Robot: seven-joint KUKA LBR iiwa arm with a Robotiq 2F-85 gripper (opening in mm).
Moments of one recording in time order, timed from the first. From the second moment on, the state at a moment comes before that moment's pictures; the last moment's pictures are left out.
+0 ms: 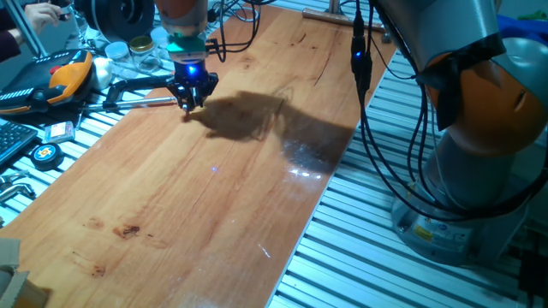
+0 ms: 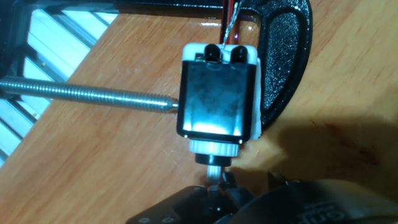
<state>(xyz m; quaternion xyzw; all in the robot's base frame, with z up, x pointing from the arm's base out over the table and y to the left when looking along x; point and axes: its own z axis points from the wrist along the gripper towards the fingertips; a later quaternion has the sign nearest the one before) 0.675 -0.057 0.051 0.42 0.90 0.03 0.06</state>
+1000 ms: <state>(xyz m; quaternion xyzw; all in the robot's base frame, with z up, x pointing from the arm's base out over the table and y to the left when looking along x) 0.687 -0.040 0.041 0.42 0.90 0.03 0.06</state>
